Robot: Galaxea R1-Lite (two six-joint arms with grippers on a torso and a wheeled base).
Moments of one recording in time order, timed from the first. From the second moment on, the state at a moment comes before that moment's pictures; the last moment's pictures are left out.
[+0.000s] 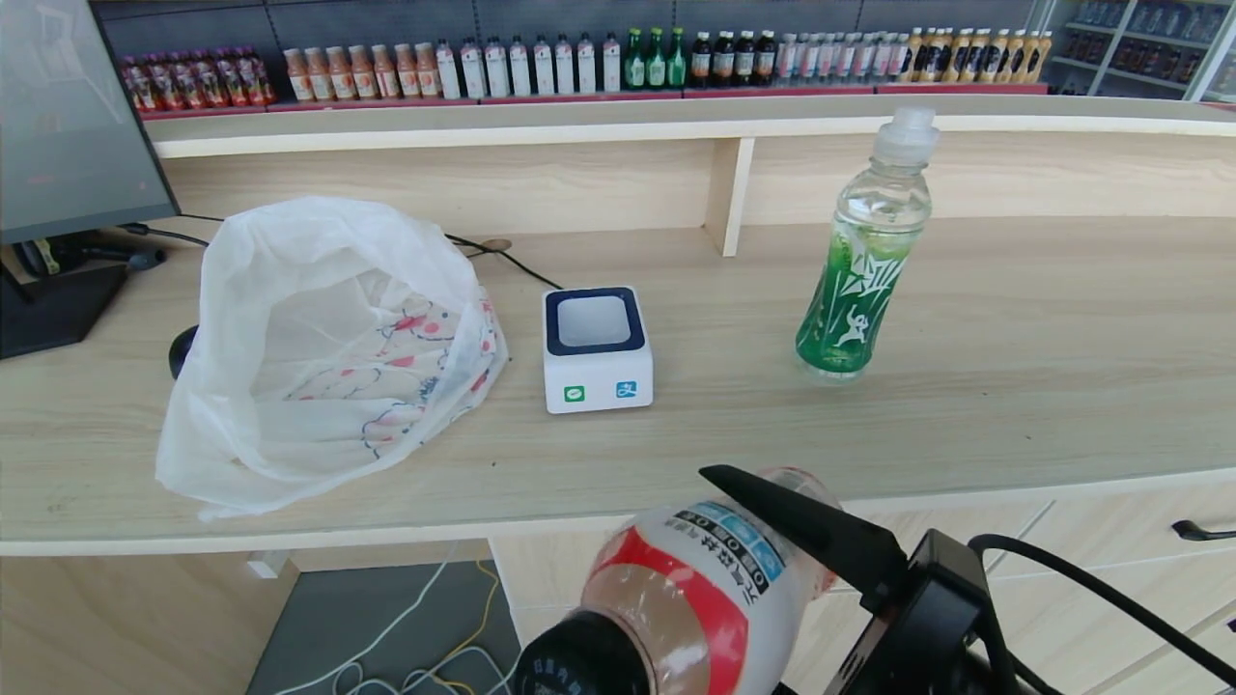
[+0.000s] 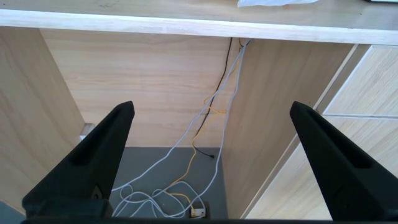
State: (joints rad) left arm 0.00 0.00 0.00 0.00 0.00 0.00; right arm 1.24 1.55 -0.43 -1.27 -0.41 -1.14
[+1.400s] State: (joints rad) left arm 0.00 0.00 0.00 0.00 0.00 0.00; right arm 1.22 1.57 -0.52 -1.31 -0.23 -1.57
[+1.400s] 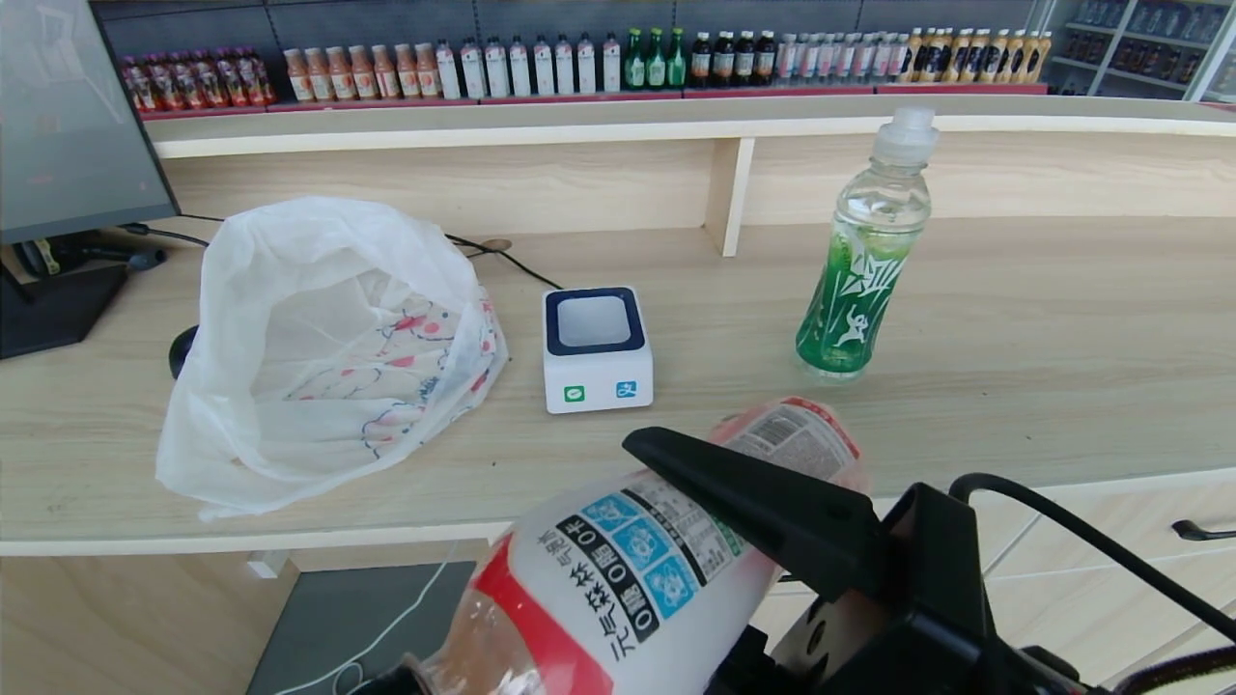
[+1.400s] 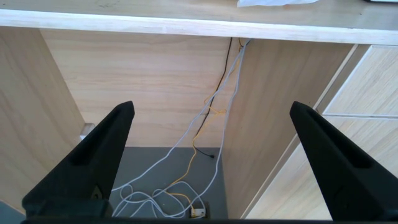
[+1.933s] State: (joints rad) left arm 0.00 0.00 0.00 0.00 0.00 0.00; right arm 1.23 1.57 -0.53 -1.36 -0.18 -1.75
